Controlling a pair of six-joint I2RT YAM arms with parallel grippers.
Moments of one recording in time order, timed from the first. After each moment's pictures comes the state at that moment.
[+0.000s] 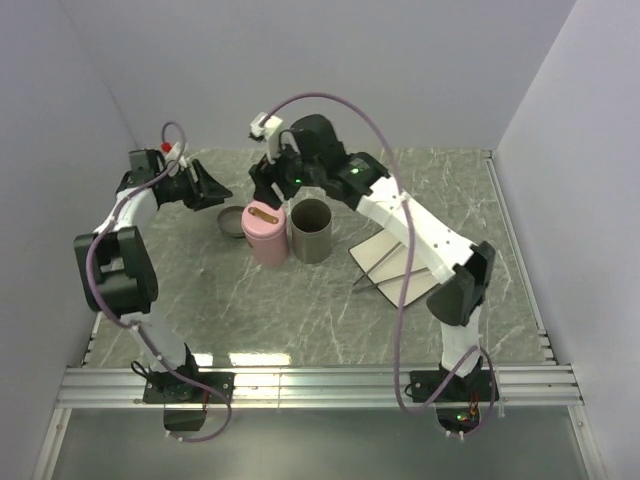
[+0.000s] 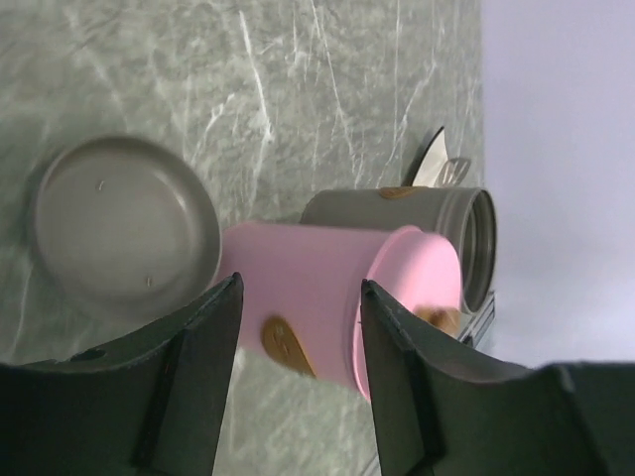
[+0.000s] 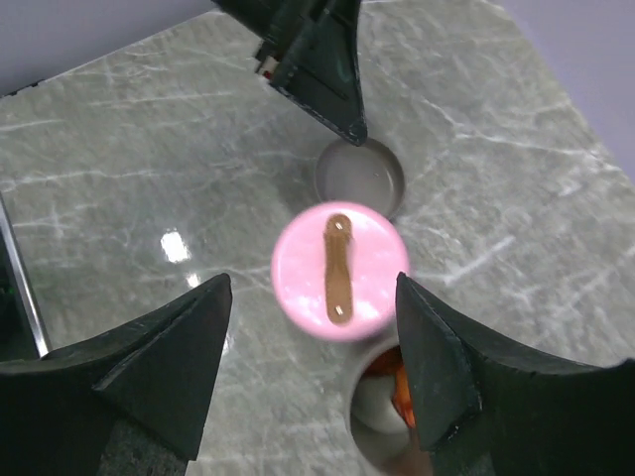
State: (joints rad) left arm 0.23 1.76 1.31 -0.35 0.93 -0.34; right arm 0.83 1.95 2.13 -0.65 -0.25 -0.13
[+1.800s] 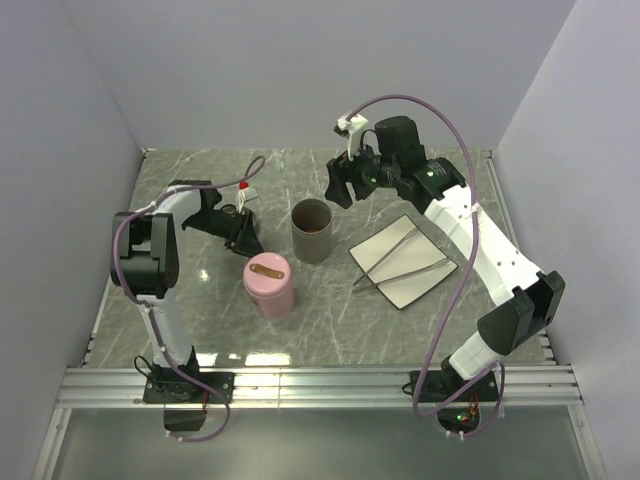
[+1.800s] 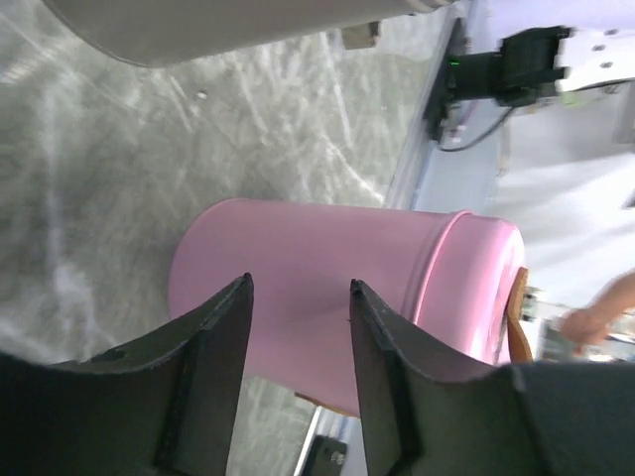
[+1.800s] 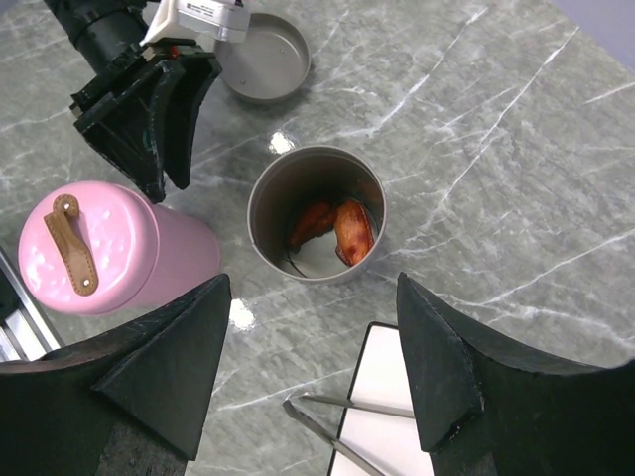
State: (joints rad) left arm -0.04 1.97 1.38 -1.14 1.14 0.59; right arm 0.53 1.58 1.71 -0.69 -0.34 -0.11
